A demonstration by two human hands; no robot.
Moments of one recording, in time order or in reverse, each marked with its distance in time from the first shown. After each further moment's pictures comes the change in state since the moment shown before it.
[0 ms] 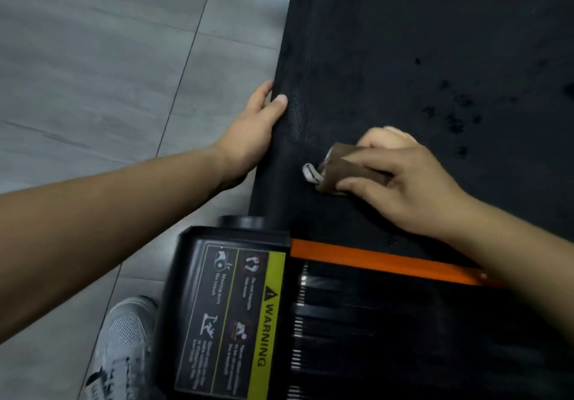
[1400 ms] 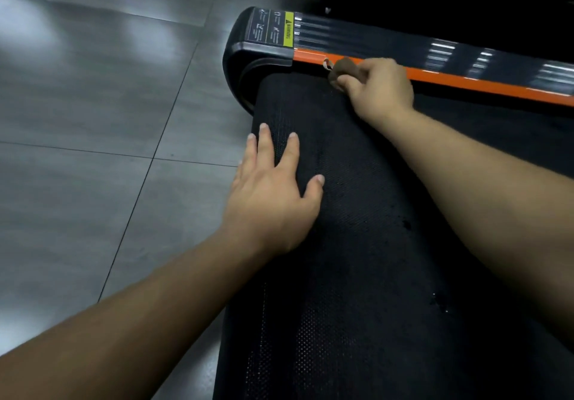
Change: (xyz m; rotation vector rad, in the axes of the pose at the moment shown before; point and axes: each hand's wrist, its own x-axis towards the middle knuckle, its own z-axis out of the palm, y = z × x) left_hand 0.139 0.091 0.046 0.987 0.092 0.273; right_hand 0.289 0.217 -0.100 -0.351 0.516 0.609
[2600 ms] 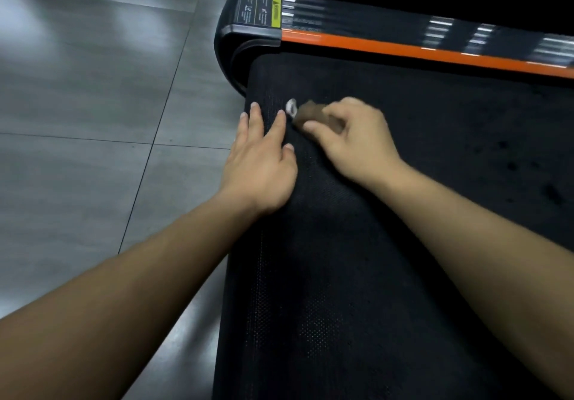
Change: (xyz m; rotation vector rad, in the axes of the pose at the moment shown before) left_hand -0.001 -0.001 -0.005 -0.084 -0.018 -0.011; right_hand -0.126 -0.010 -0.028 0.199 -0.100 -0.234
